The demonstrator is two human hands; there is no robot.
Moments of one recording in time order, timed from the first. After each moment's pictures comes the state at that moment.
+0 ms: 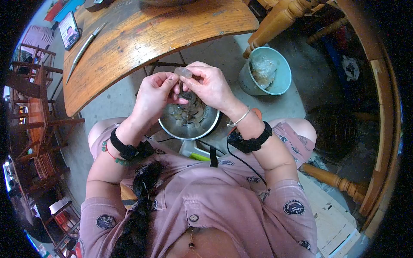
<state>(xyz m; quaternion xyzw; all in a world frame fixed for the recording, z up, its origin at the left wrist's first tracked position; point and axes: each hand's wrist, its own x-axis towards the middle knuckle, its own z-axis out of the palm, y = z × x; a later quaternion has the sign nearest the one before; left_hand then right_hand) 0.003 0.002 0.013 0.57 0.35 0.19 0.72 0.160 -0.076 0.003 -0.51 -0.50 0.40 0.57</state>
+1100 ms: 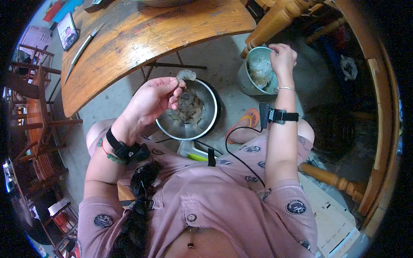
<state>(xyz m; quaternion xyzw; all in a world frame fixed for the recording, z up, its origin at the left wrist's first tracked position) -0.005 0.007 0.019 0.36 0.26 0.08 0.89 0.364 -0.107 -0.017 -0.86 -0.43 -0.08 0.28</state>
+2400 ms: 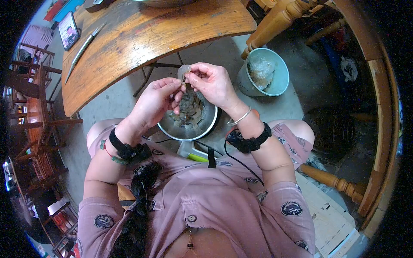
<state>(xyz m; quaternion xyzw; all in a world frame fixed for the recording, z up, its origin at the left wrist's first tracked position) -0.001 -0.002 0.018 0.41 0.31 0.09 0.85 0.170 -0.079 -0.004 -0.53 -0.44 0.44 0.58</state>
